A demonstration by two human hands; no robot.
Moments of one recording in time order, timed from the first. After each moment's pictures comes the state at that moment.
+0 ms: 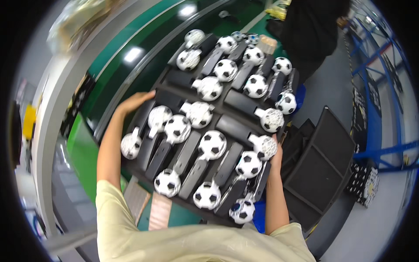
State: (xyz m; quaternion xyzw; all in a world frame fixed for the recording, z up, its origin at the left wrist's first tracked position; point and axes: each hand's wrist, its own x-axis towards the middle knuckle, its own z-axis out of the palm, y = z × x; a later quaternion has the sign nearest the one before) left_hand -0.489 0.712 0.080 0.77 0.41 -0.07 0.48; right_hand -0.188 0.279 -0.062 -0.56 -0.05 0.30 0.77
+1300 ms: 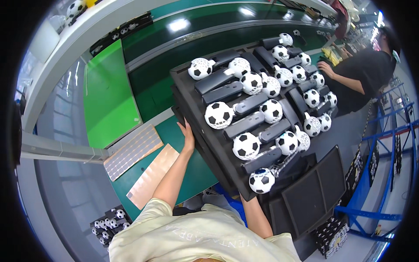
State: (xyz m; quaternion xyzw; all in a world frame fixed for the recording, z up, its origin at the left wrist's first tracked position) left_hand -0.556 0.375 -0.156 0.43 0.58 0.51 0.48; right_hand -0.367 0.207 -0.120 -0.01 -0.20 0.64 0.74
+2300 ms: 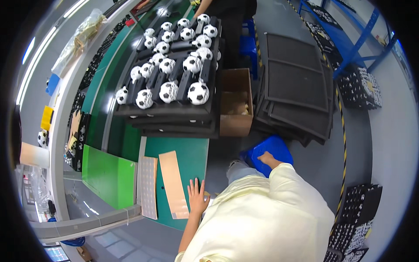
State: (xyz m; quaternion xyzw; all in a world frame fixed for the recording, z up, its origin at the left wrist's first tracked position) left_hand -0.721 0.144 -0.081 0.94 0.28 -0.05 0.17; right_hand -0.374 -0.032 -0.234 -0.88 -0.08 0.45 0.14
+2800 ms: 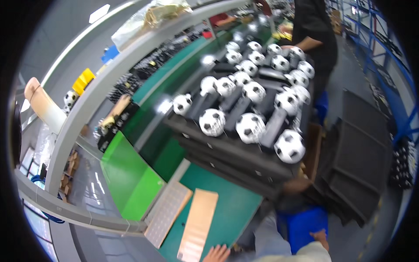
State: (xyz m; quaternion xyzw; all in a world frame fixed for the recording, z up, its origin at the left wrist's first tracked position) left_hand -0.792 0.086 -0.107 0.96 0.25 -0.02 0.13; right_hand -0.331 -0.219 -0.469 -0.94 -0.17 0.29 0.08
